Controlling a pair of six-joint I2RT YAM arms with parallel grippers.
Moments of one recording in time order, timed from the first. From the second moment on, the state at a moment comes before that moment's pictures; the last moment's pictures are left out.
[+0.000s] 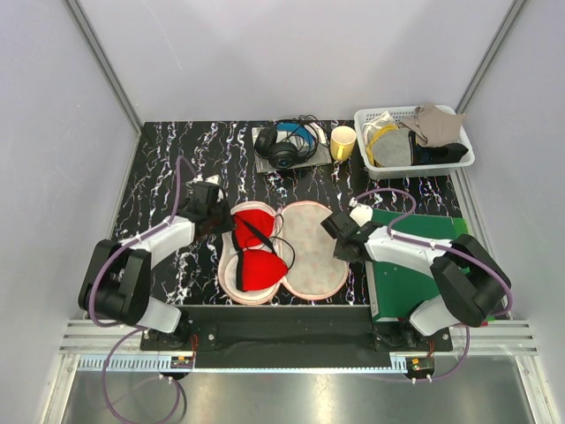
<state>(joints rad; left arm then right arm) -0.29 1.44 0.73 -0.17 0.08 -0.54 0.73 1.49 0.76 -0.46 0.41 0.94</state>
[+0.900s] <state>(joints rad) -0.31 1.17 0.69 -0.20 -0.02 -0.57 0.72 1.52 1.02 -0.46 0.23 0.65</state>
